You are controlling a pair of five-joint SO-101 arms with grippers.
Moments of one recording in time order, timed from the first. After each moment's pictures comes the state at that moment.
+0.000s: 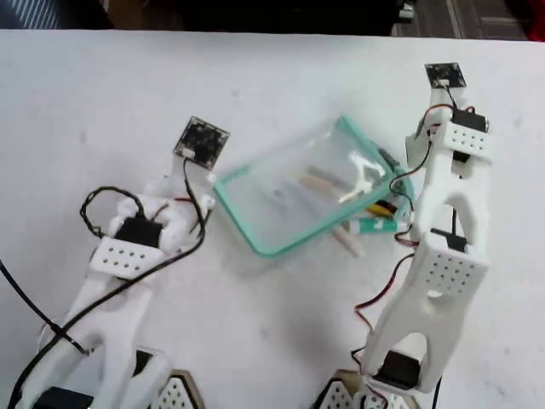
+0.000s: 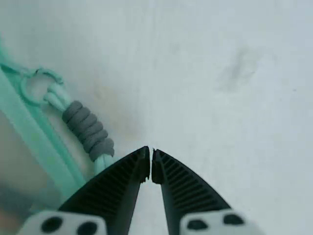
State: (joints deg) left arm 6.5 -32.9 55.3 37.9 -12.0; right arm 14.2 41.5 -32.1 67.1 21.0
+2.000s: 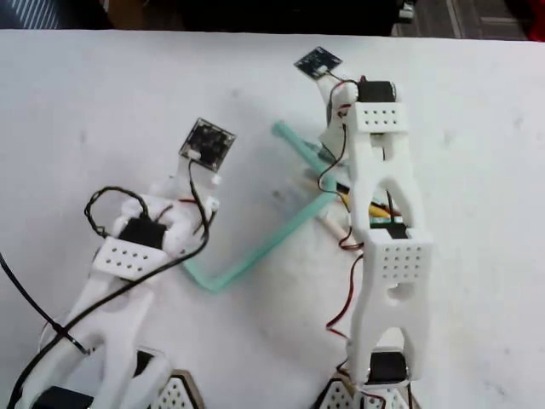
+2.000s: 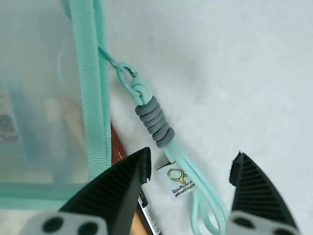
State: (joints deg) left arm 8.0 -32.9 55.3 37.9 -12.0; right arm -6.7 44.2 -45.8 84.0 41.4
